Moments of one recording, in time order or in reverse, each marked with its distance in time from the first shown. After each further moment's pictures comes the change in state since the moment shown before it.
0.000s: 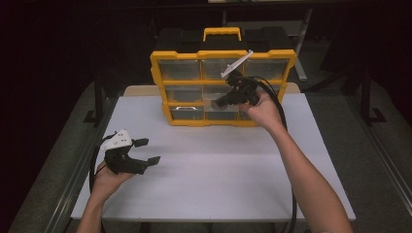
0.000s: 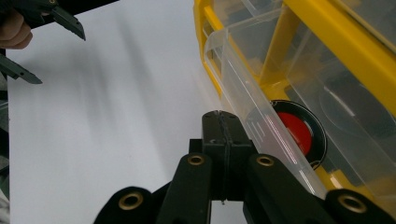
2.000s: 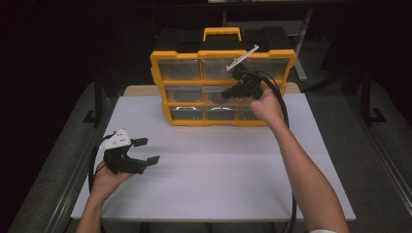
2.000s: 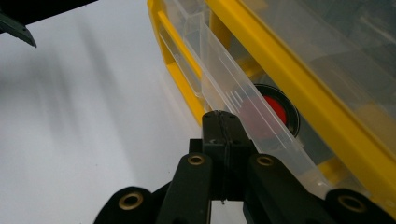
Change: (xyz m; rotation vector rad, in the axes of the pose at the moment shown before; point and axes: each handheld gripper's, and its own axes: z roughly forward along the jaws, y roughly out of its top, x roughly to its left) left arm 0.000 0.001 -0.002 -0.004 0.002 -0.001; right arm -0.020 0.000 -0.006 -0.008 -0.092 0.071
